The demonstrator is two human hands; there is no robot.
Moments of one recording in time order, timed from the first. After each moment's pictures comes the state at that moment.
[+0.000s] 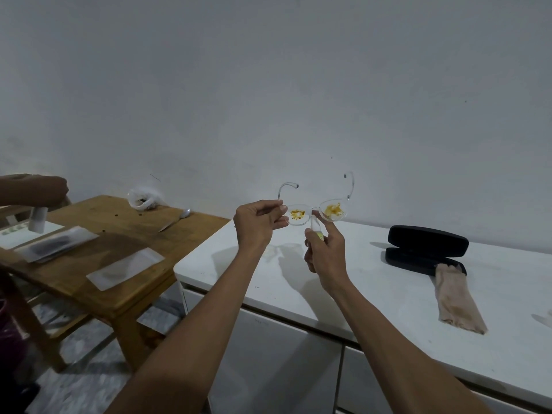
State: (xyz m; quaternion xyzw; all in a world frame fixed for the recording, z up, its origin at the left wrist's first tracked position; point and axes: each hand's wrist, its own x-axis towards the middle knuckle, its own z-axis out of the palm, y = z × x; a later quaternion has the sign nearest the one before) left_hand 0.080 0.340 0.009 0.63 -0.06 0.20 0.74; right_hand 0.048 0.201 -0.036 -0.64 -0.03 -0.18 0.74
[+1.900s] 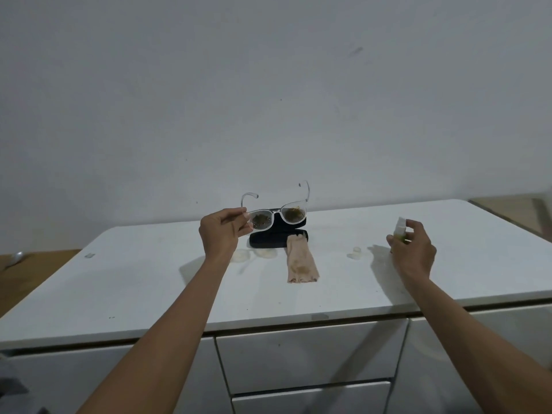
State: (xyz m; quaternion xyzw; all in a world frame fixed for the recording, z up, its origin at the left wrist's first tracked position) left_hand 0.049 0.142 -0.015 0.62 -0.15 0.06 0.76; right_hand -0.127 -0.163 -0.068 -0.69 0.37 -0.43 0.45
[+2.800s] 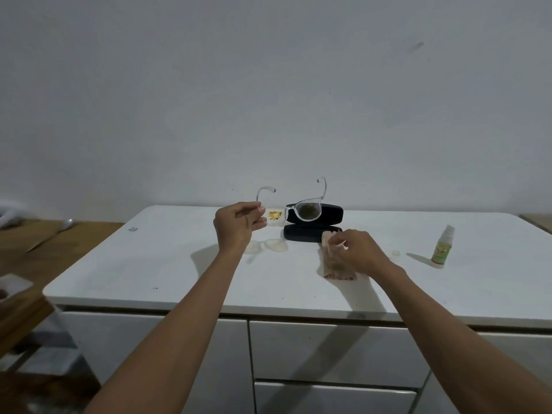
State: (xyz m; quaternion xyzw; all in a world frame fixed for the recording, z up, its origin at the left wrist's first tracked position) left_hand 0.058 0.193 -0.022 0.61 -0.13 0.08 0.78; right_hand -0.056 -0.044 -0.041 -0.95 0.13 -0.12 0.27
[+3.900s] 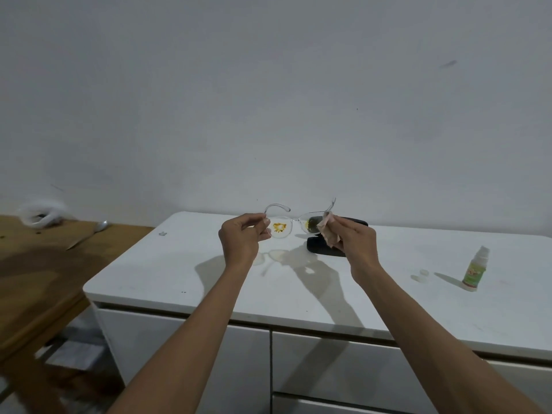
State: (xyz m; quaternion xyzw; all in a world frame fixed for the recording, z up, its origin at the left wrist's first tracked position) left_hand 0.050 0.231 -0.016 0.63 -0.08 0.14 0.76; right_hand -0.033 0.032 -0.008 -0.63 0.08 -0.26 0.73
